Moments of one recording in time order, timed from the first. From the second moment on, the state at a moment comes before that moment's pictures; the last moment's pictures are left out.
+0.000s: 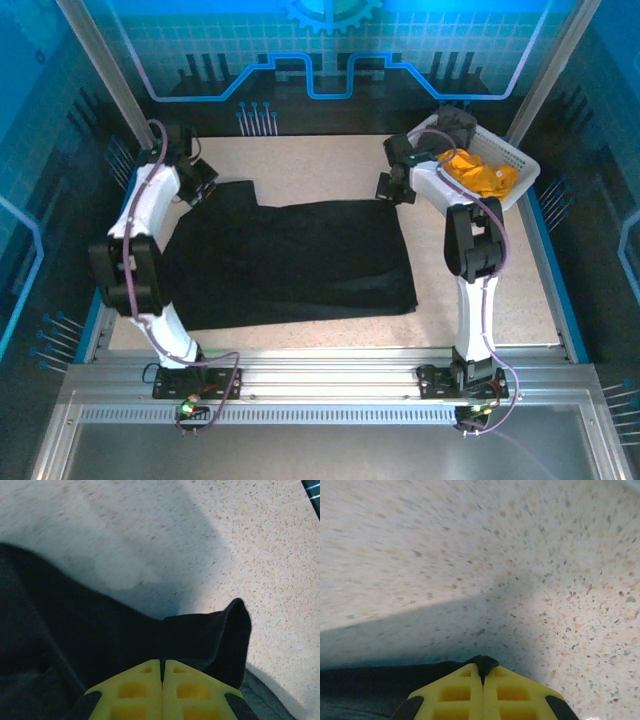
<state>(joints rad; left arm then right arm) 0.11 1.72 1.53 -0.88 0.08 -0.82 0.25 2.12 1.74 -0.75 0.05 0.48</state>
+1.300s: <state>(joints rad) 0.11 0.84 0.75 -1.19 -0.17 -0.98 0.29 1.56 1.02 -0.77 0.00 0.64</state>
